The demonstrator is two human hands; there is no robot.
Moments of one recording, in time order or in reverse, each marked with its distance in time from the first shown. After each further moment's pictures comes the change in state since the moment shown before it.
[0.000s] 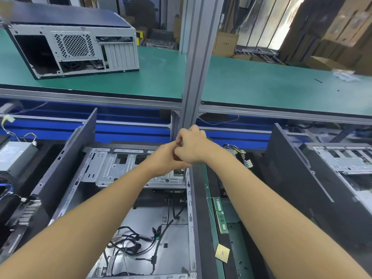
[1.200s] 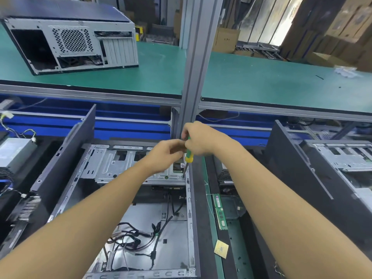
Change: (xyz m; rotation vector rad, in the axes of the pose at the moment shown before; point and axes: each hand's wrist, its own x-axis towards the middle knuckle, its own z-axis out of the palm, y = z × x) left_hand -0.007 0.003 0.003 -0.231 0.010 -0.005; right_hand 0.005 0.014 -0.017 -0.128 -0.015 -0.079
